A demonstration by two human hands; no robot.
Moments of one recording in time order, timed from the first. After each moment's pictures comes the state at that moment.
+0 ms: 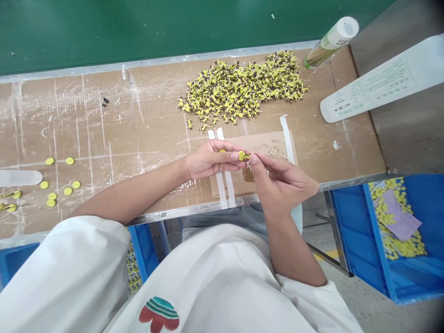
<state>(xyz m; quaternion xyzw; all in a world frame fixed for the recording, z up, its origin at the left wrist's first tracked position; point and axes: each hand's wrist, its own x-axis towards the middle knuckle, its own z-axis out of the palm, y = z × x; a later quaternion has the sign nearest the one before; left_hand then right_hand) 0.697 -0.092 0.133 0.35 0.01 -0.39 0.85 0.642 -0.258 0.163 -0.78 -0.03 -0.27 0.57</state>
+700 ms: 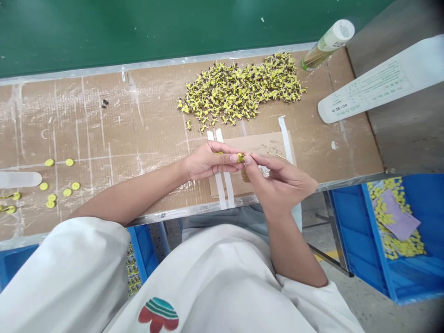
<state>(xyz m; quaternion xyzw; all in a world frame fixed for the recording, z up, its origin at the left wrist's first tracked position) 0.696 -0.094 0.134 0.36 0.01 -0.38 0.85 0.645 -0.263 0.164 -0.78 -0.07 -0.24 0.57</state>
